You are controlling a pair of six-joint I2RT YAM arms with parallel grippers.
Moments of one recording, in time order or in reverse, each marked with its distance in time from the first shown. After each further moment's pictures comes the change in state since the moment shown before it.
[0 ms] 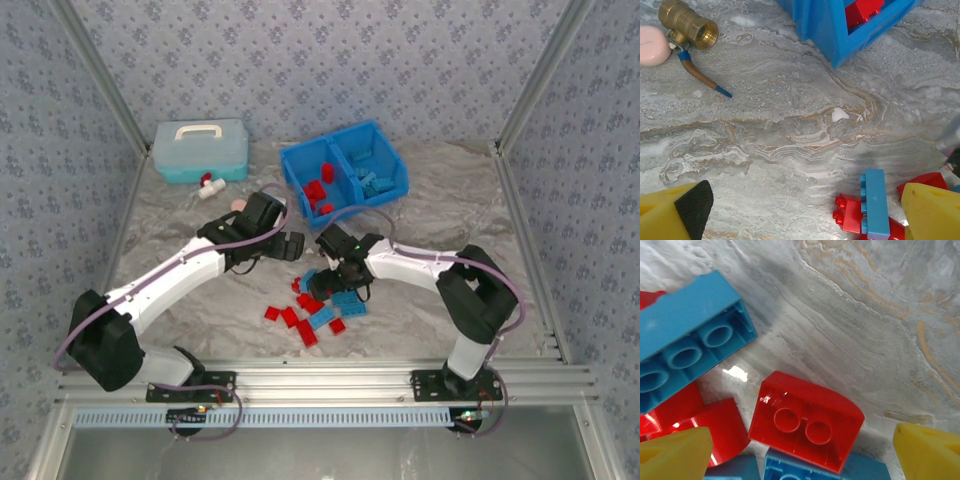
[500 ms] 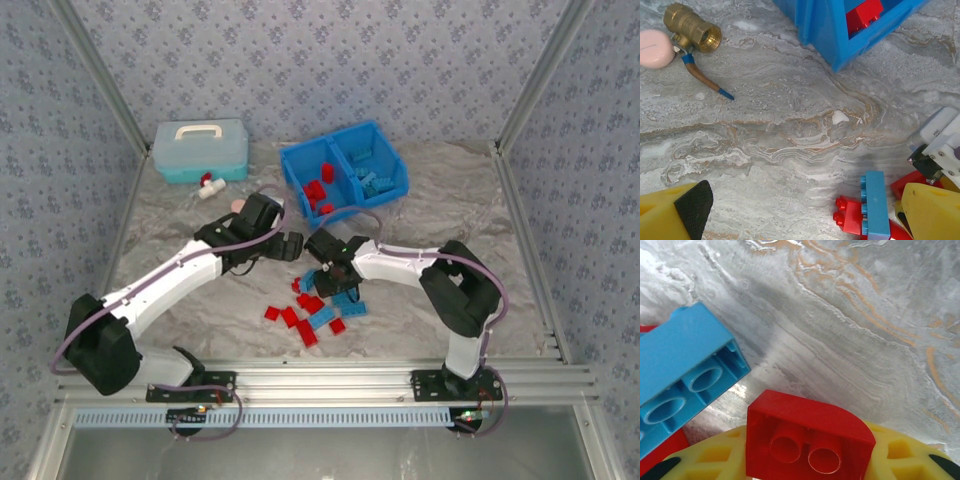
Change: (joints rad) left arm 0.001 -0.035 -0.029 0.026 -0.002 -0.002; right arm 0.041 0.072 0.055 0.005 0.112 0.058
